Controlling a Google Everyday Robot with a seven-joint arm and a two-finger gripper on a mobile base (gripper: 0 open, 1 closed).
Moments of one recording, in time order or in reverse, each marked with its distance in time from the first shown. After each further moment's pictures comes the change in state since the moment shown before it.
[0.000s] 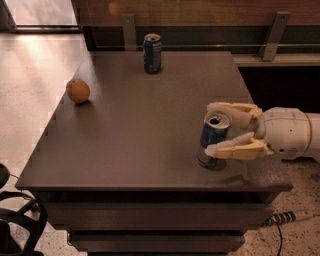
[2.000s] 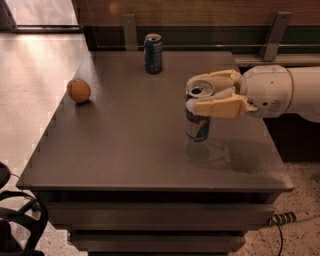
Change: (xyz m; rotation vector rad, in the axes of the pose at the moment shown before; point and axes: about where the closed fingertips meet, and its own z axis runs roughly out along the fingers) arm -0.051 -0.041 0.038 -0.064 0.040 0.062
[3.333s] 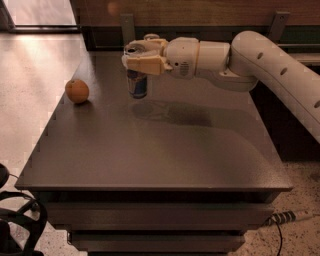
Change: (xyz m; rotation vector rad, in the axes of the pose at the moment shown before) arm -0.016 -0.137 0.142 0.096 -0.119 0.009
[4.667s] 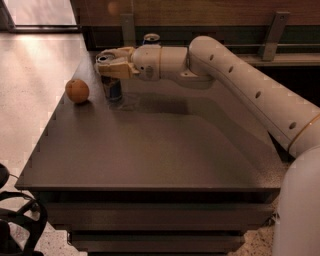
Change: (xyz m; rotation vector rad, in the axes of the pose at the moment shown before) arm 0.044 -0.017 0.094 -0.081 0.025 0.030
